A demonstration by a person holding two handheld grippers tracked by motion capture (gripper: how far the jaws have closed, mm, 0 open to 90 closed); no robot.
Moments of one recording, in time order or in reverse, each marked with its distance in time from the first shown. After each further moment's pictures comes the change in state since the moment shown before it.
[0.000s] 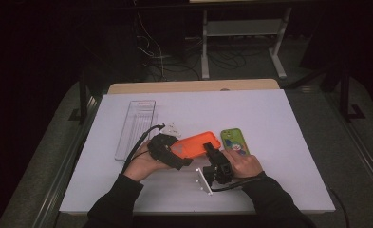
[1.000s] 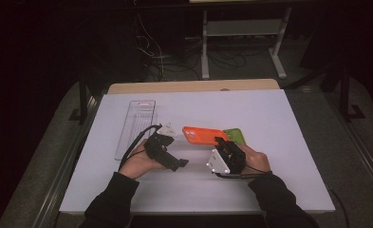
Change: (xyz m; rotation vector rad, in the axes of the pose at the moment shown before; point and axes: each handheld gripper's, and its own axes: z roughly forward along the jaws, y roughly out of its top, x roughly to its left) left arm 0.008 -0.005 -0.005 0.019 0.022 0.025; right arm -0.027 -0.033 0.002 0.068 0.104 0.362
